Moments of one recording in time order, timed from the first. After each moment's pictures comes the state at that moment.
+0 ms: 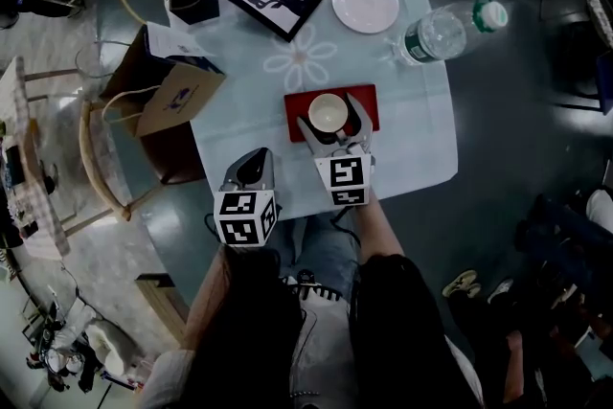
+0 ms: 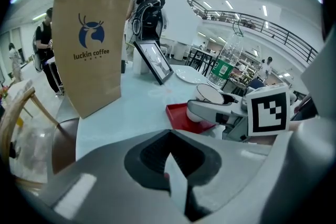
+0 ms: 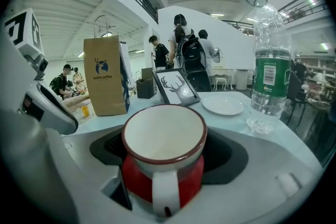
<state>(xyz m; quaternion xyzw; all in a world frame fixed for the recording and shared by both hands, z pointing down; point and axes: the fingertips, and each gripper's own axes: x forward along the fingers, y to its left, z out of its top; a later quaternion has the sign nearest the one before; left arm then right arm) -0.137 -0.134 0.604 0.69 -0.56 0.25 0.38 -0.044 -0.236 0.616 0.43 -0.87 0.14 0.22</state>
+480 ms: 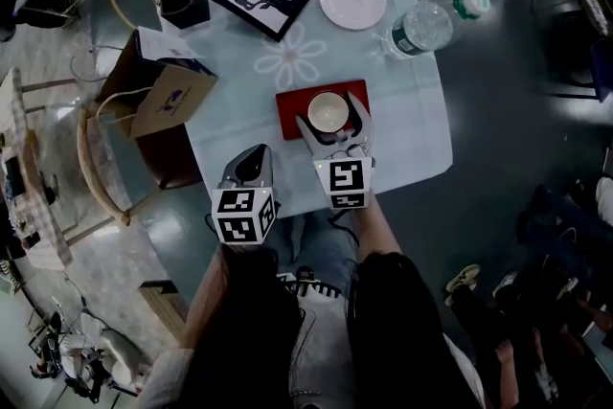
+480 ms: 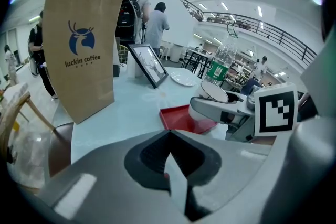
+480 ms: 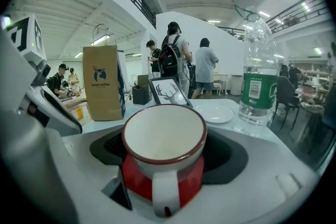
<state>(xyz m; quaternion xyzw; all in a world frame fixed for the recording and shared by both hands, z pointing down) -0.125 -0.142 0.599 0.71 -0.55 0.25 0.37 -0.028 -0.235 0.595 0.45 -0.86 0.13 0.20</state>
